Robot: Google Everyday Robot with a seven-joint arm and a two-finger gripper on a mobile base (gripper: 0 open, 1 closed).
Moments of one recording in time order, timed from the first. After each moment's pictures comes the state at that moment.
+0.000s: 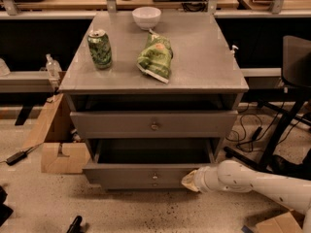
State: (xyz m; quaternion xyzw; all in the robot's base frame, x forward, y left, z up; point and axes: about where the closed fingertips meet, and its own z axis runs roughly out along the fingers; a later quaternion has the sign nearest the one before) arm 0.553 -0.146 0.373 -0.51 0.80 0.14 0.30
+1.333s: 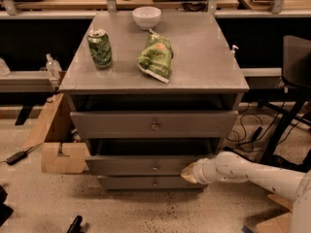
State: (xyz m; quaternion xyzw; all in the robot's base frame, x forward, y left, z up) arm 0.587 -0.149 0.374 -0.51 0.80 0.13 0.30
